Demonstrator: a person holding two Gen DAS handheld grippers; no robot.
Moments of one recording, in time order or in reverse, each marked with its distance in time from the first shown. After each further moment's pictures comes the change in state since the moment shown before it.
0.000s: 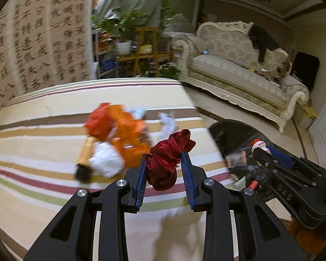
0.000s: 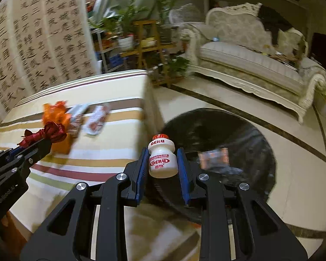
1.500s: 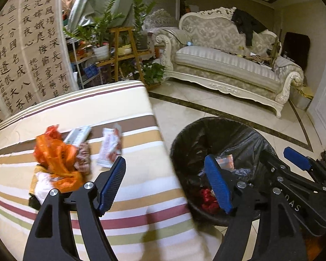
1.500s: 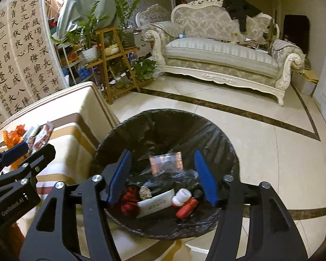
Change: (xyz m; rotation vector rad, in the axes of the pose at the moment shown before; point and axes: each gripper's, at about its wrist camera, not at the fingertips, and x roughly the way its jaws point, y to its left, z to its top) left arm 0.047 -0.068 0.017 0.109 0.026 0.007; right arm 0.020 -0.080 0.002 0.144 -0.018 -0.104
